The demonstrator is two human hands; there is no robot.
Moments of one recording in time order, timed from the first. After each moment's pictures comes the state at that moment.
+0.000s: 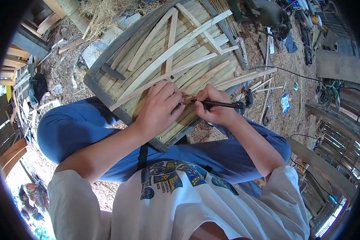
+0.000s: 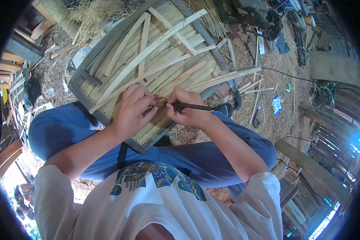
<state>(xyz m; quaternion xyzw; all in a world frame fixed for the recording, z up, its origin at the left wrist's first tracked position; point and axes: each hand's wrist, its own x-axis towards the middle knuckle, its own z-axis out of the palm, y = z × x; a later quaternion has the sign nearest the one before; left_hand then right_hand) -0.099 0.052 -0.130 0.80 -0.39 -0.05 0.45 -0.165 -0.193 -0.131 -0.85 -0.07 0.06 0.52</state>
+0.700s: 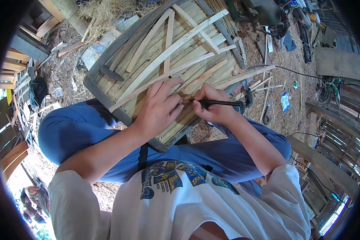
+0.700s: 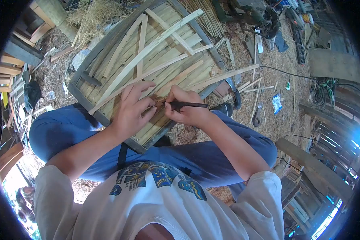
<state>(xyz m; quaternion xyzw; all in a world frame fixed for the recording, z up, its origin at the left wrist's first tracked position) -0.099 0.052 -0.123 0.81 -0.39 -0.03 0.44 -0.163 -0.195 -0.131 -0.85 -0.08 0.06 0.52</state>
